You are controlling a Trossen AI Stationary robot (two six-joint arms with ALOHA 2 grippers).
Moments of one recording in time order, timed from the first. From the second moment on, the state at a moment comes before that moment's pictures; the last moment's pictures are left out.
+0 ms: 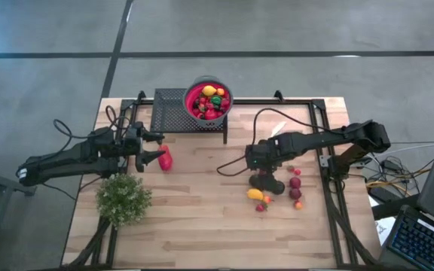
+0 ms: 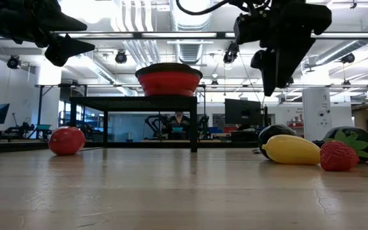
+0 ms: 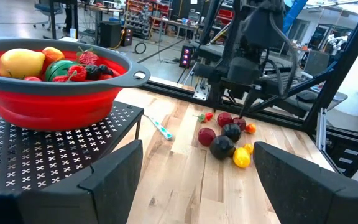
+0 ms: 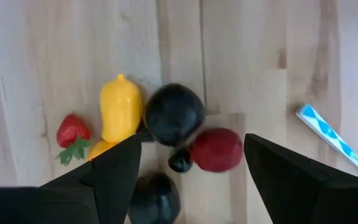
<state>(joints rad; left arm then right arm) 0.22 0.33 0.34 -0.16 0.06 -0.19 0.06 1.56 1.21 -0.99 -0.02 0.16</state>
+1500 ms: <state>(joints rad) 0.22 0.33 0.34 -0.16 0.06 -0.19 0.11 1.76 0.98 -0.61 -0.02 0.07</state>
